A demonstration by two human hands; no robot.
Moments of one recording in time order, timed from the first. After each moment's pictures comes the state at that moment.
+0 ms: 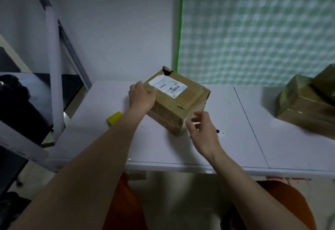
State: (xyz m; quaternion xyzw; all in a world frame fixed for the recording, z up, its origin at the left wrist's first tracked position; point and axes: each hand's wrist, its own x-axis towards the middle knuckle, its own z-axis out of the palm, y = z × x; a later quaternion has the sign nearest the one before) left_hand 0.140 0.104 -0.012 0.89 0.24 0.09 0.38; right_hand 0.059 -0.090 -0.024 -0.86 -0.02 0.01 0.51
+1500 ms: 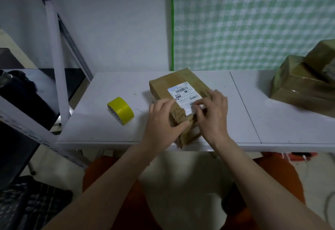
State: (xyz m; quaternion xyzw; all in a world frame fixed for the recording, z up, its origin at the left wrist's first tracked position) left_hand -0.010 0.020 -0.027 0.92 -0.01 0.17 0.36; right_hand 0.044 -0.128 -0.039 -0.89 -0.11 -0.22 0.38
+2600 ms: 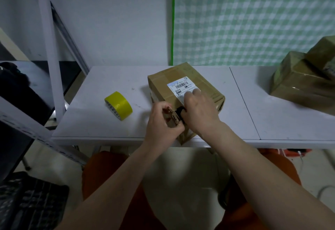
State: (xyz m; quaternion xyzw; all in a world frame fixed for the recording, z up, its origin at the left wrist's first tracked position) left_hand -0.016 0.016 -0.051 0.81 0.06 0.14 0.57; right_hand 0.035 -0.096 0.005 -0.98 -0.19 -0.08 0.08
